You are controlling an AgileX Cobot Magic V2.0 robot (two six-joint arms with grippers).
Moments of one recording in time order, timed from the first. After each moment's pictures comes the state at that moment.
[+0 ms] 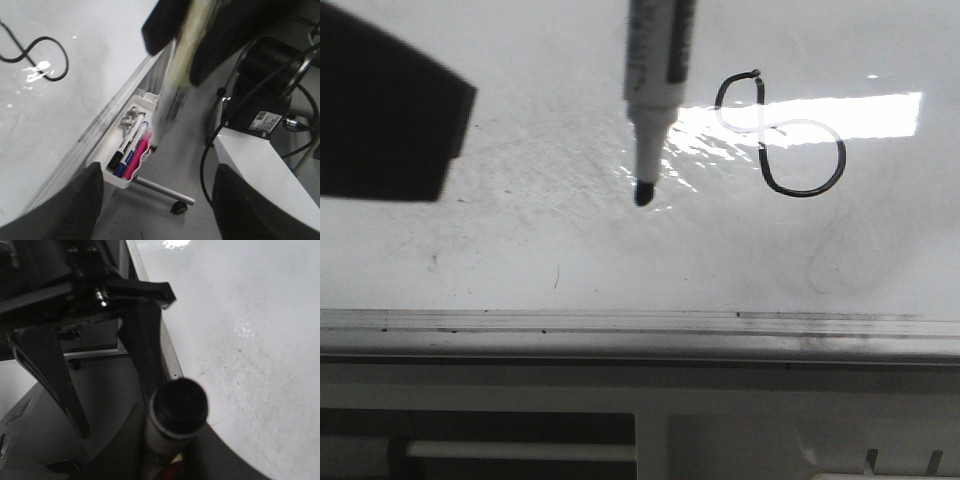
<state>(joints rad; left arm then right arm) -0.77 0.91 -0.56 -1.33 0.63 1.38 1.03 0.94 -0.85 0.12 0.45 -0.35</state>
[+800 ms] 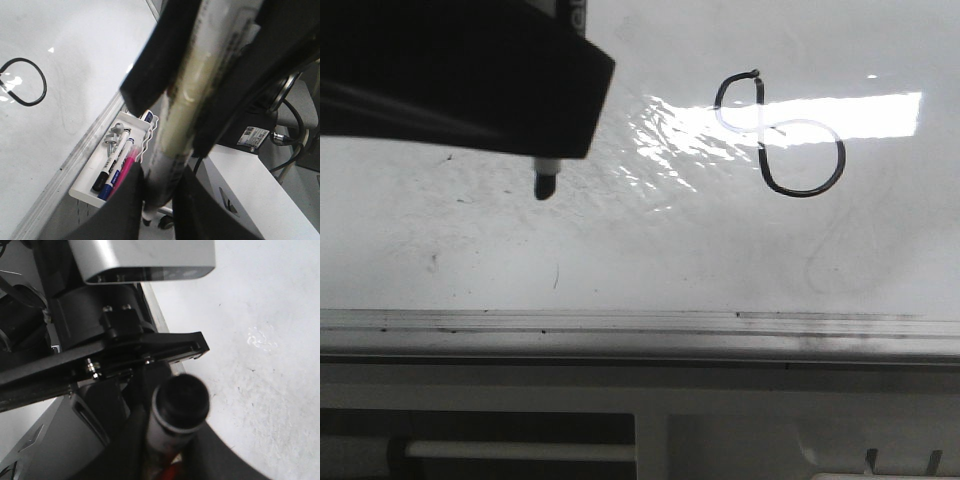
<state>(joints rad) -0.77 1.03 -0.58 -1.54 0.69 1.59 1.05 0.99 -0.86 0.19 0.37 -0.35</state>
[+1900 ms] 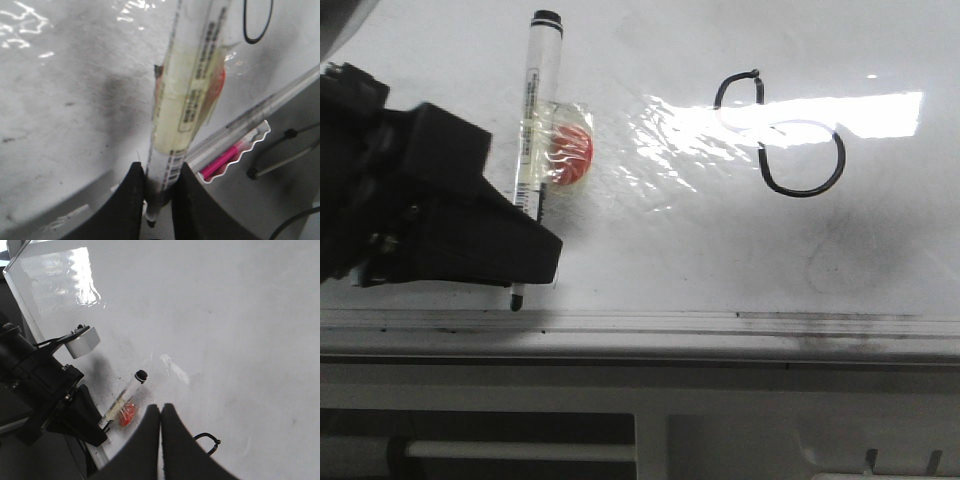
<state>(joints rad) -0.77 1.24 -0.55 -1.80 0.25 1.45 0.71 0.71 -0.86 0.15 0.46 -0.35</state>
